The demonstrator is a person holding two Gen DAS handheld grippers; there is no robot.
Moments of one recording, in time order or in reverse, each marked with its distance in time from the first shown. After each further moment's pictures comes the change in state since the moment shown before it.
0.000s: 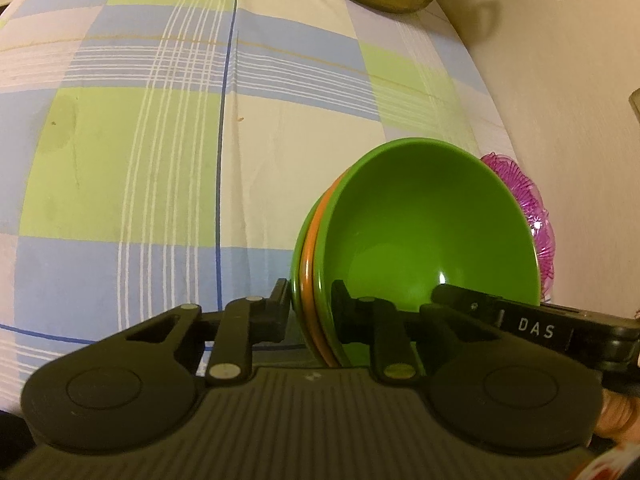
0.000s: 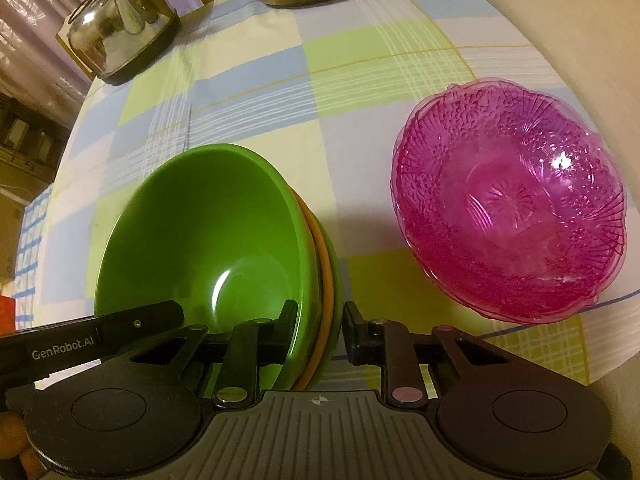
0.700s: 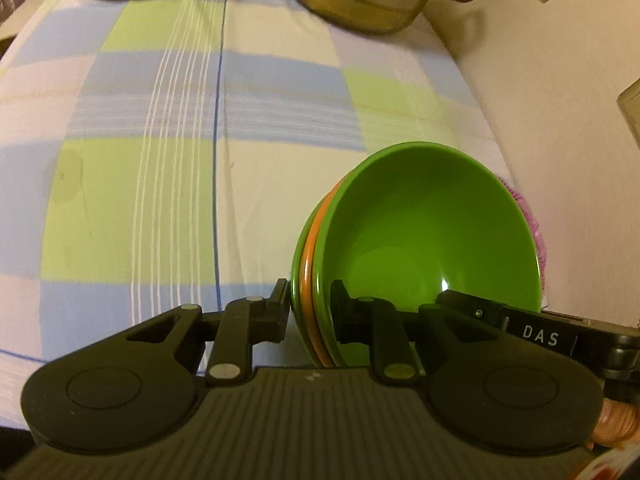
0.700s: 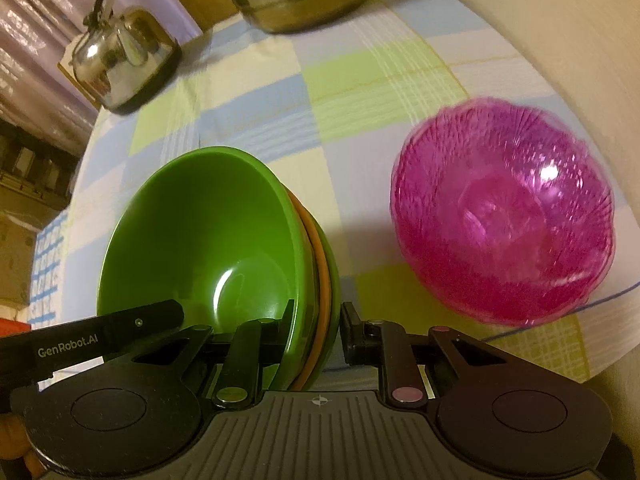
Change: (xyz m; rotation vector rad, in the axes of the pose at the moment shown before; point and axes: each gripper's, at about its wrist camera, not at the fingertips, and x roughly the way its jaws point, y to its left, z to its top) left arm -0.026 -0.026 0.023 0.060 -0.046 0.035; right arm -0.026 -0.002 0.008 0.055 -0.058 0.040
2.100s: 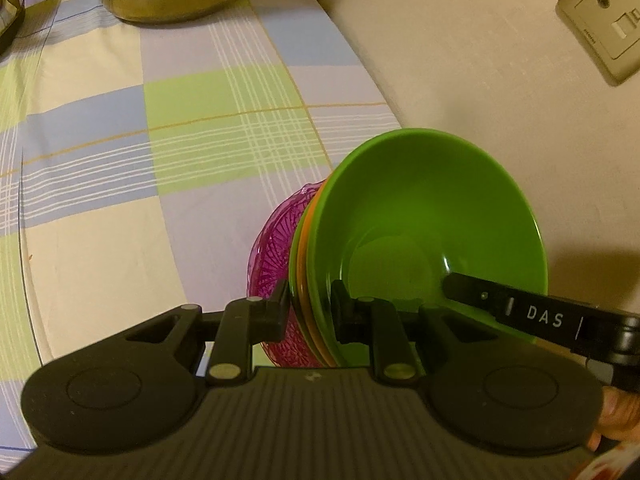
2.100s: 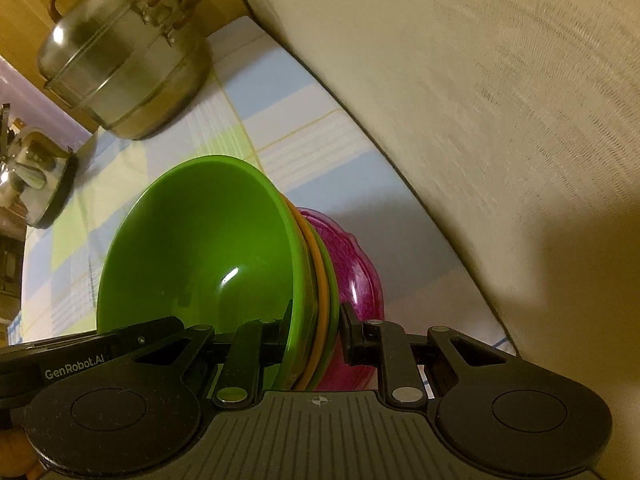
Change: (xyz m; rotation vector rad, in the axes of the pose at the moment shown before) left arm 0.090 -0.180 0.052 0.219 0.112 -0.058; right arm -0.048 -0.158 0.062 0.211 -0.088 -0.116
